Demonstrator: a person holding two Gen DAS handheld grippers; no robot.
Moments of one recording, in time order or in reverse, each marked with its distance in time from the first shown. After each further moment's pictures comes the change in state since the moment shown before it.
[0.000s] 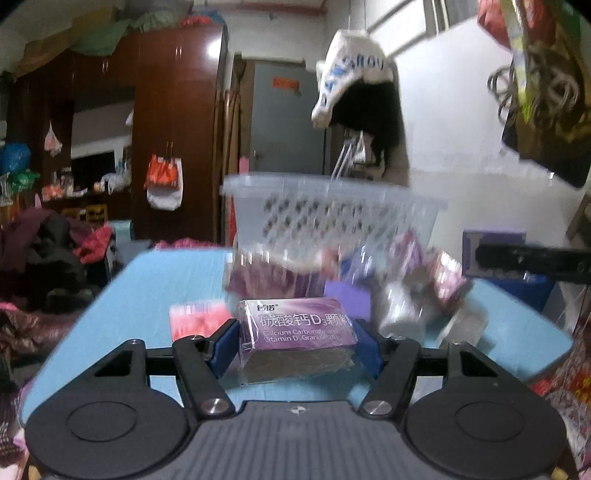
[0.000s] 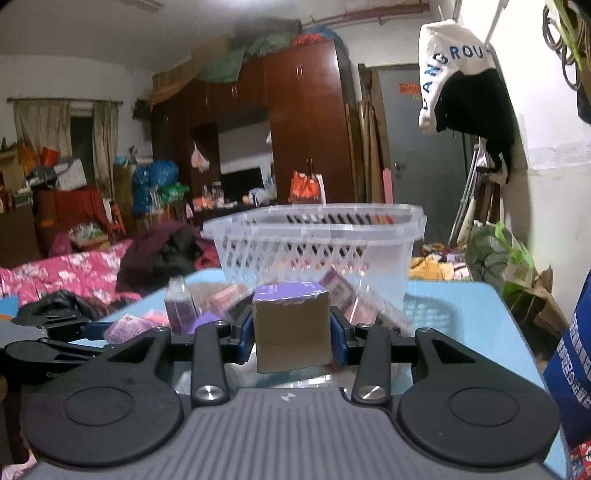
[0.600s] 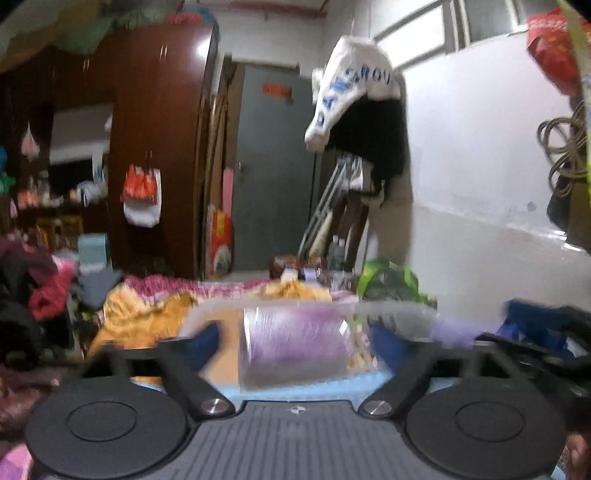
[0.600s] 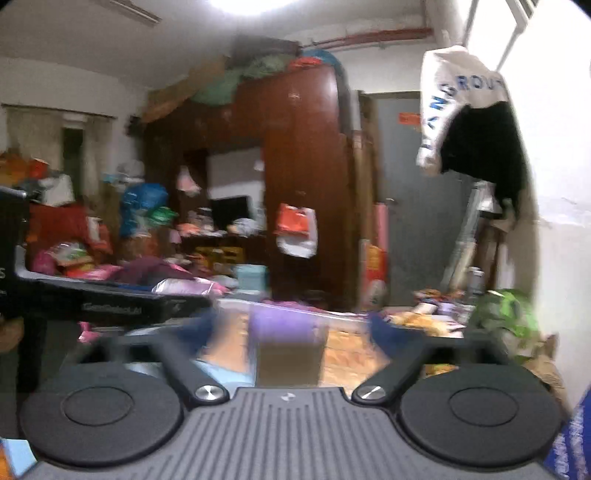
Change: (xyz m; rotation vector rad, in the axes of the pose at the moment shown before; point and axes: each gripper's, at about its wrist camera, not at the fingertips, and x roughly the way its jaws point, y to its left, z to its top) left arm 0.172 0.008 0.163 -0.034 0.037 -0.062; right arm 0.128 -0.045 0.088 -0.033 -0.062 -0.070
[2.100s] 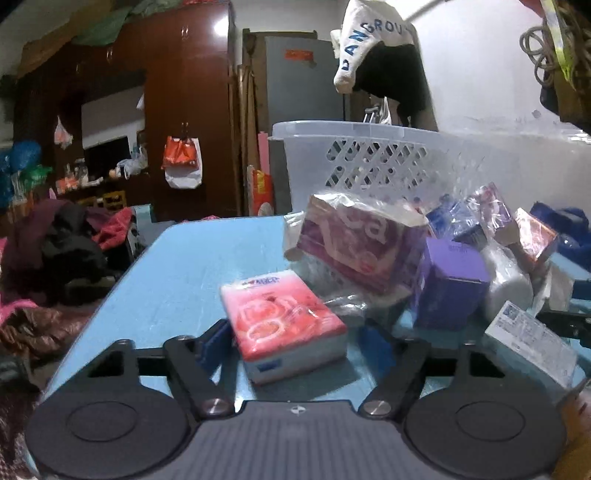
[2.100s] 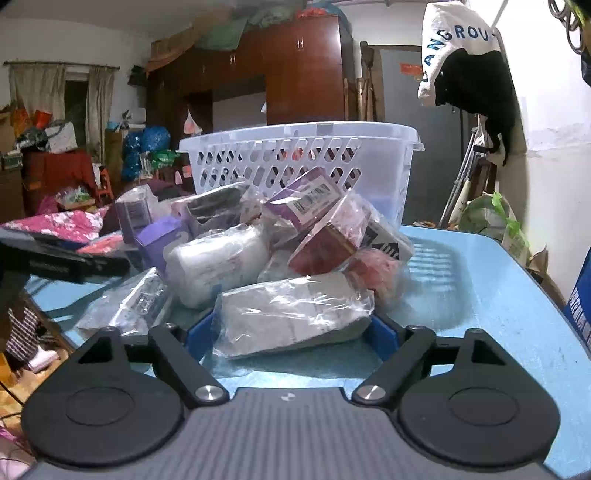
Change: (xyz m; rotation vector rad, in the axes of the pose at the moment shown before) left arm -0.109 0.043 -0.186 0.068 0.066 0.146; right arm -0.099 0.029 -0.154 -0.004 0.126 0.047
